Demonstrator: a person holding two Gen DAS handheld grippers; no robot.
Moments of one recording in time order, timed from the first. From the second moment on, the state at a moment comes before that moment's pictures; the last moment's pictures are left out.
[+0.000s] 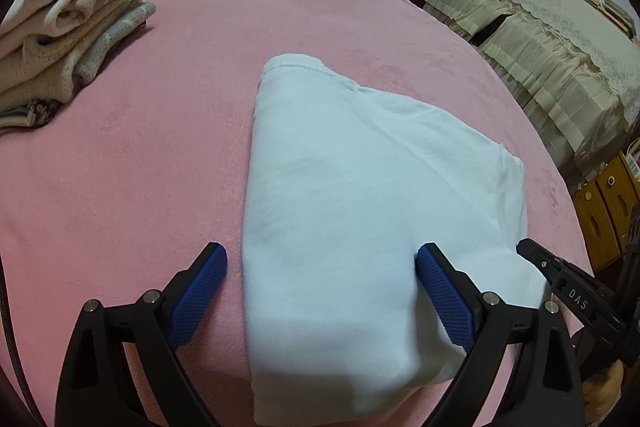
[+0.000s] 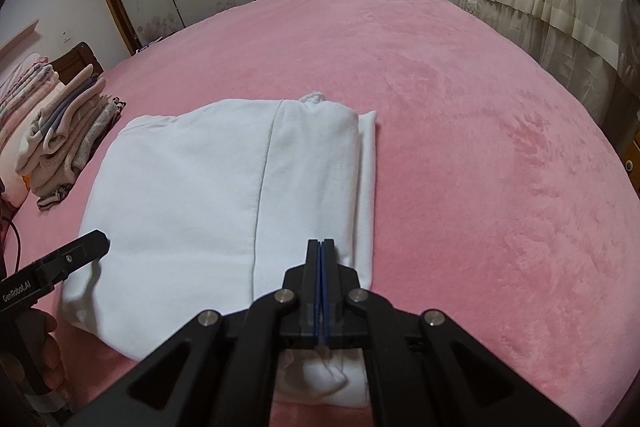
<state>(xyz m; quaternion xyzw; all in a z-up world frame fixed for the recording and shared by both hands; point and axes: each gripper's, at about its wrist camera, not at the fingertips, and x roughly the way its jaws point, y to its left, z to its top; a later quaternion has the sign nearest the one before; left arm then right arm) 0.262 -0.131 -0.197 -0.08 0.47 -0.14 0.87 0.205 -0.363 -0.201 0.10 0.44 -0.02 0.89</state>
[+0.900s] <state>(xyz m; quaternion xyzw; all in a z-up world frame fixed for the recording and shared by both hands) 0.264 -0.095 -0.086 -0.04 0.42 -0.16 0.89 0.190 -0.389 -0.089 0.10 0.39 0.03 0.91</state>
